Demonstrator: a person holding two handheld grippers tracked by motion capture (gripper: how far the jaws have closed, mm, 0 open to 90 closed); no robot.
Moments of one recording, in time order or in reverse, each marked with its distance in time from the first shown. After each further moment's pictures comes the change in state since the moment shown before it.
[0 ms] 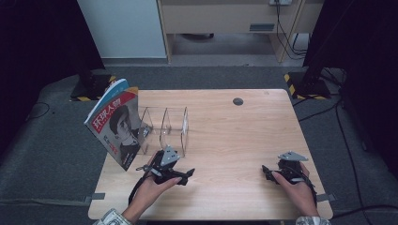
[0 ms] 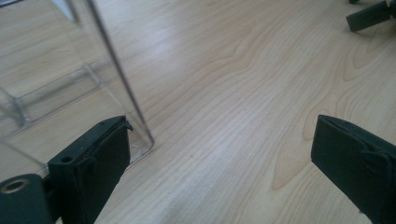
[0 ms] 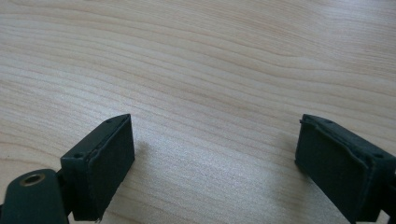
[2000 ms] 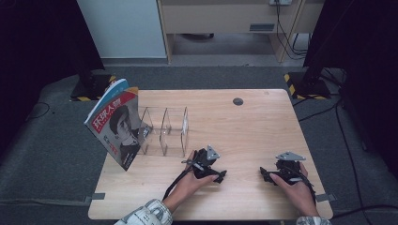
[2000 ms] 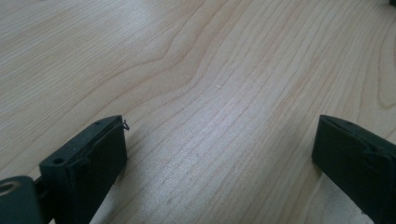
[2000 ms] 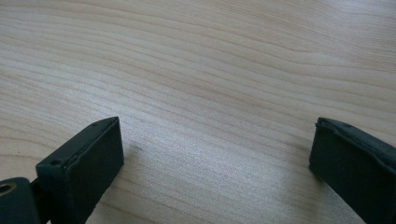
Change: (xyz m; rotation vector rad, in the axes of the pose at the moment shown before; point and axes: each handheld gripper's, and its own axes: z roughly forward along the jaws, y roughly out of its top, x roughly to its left) left arm -0.047 0.022 0.122 0.155 -0.057 0.033; right arm 0.005 0.001 0.002 0.021 0.009 -0.001
